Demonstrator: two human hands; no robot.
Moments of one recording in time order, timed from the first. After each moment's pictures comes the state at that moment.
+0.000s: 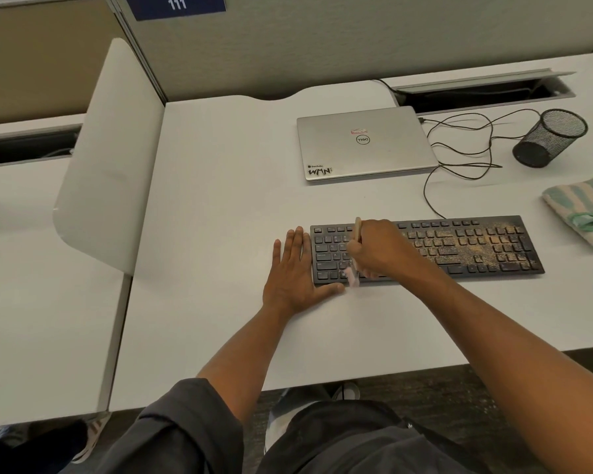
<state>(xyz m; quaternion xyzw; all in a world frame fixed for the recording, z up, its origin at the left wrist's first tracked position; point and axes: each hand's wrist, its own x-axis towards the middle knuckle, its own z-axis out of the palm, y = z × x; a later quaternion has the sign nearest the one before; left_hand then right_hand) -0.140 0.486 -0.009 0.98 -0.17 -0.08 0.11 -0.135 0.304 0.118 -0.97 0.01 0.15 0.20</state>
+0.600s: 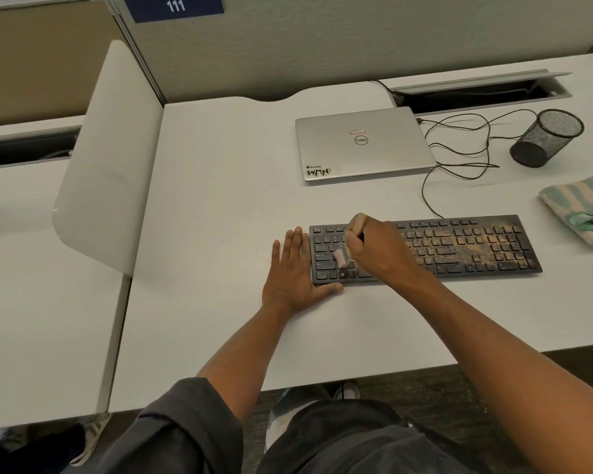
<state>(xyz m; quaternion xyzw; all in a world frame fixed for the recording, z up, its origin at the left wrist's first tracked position) -0.140 0.487 -0.009 0.98 -0.17 -0.08 0.10 -0.147 0.305 0.113 -0.95 0.01 0.03 0.32</state>
